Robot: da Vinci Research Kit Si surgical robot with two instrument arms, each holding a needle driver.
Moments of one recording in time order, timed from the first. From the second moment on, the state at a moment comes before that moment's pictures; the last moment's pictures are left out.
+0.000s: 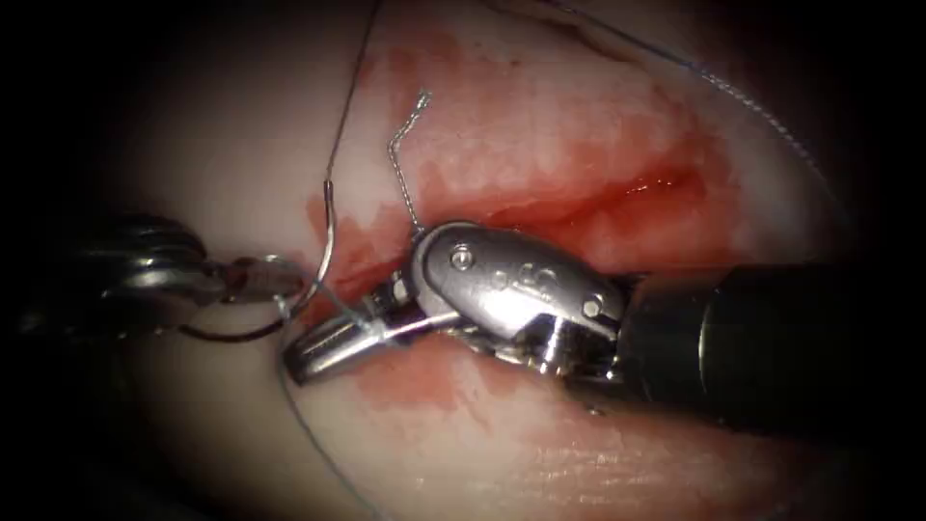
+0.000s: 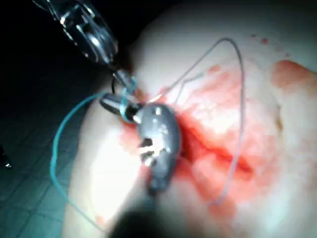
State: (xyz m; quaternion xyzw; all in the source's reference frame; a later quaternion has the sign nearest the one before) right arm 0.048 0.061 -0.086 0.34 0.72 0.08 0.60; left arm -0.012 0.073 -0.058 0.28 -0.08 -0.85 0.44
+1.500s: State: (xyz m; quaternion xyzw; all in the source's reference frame) right arm 0.042 0.060 -0.088 0.17 0.73 0.40 0.53; left arm -0.016 0.074 -0.058 0.41 -0.12 -0.84 0.34
